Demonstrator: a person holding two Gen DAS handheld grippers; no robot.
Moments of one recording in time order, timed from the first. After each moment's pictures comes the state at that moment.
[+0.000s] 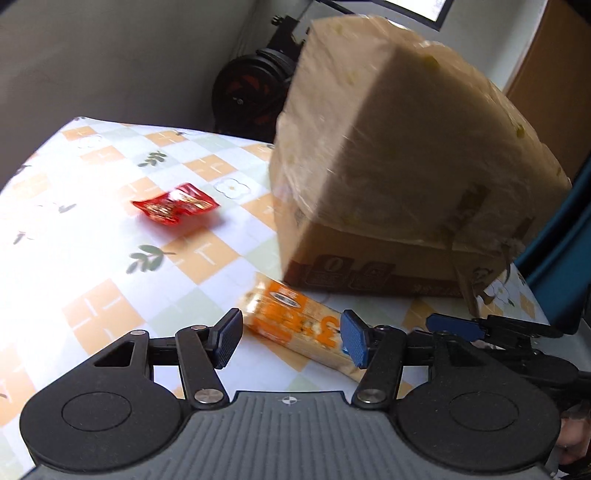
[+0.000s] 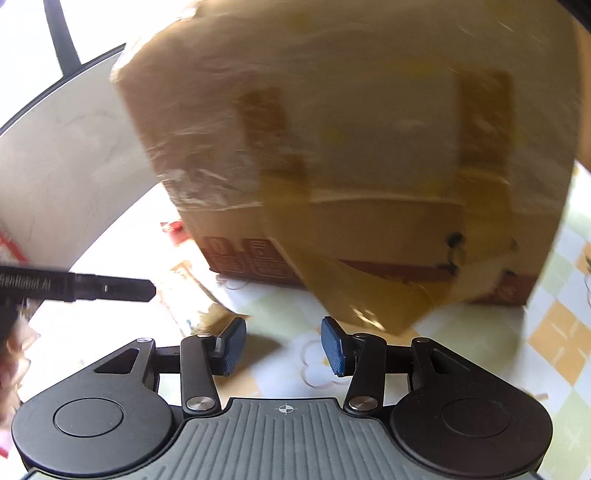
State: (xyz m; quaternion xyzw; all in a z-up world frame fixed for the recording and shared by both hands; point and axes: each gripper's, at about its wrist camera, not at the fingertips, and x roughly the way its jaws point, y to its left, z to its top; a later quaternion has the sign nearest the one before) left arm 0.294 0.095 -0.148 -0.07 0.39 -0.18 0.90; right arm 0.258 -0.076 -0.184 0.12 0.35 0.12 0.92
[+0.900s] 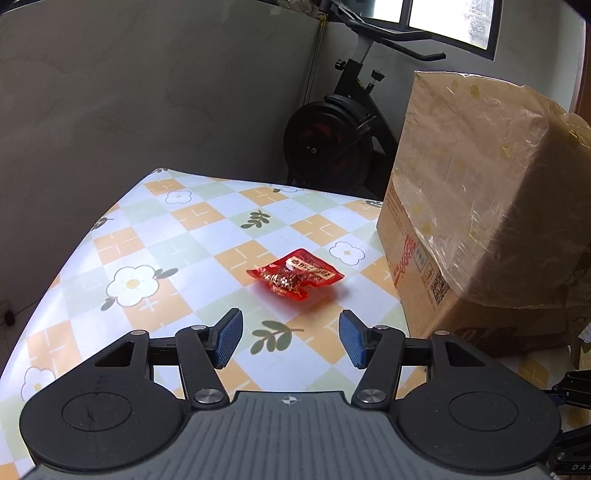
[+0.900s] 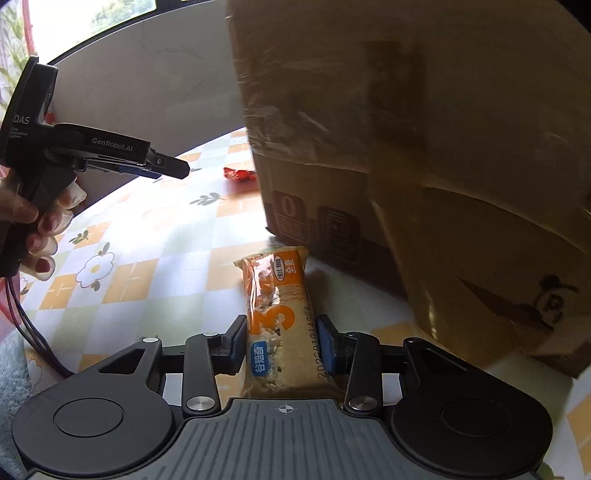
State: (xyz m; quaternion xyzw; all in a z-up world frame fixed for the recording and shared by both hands) left arm 0.338 0.135 -0.150 -0.02 0.33 -0.08 0.94; right arm 0.272 -0.070 -0.207 0.05 0.36 0.19 0.91
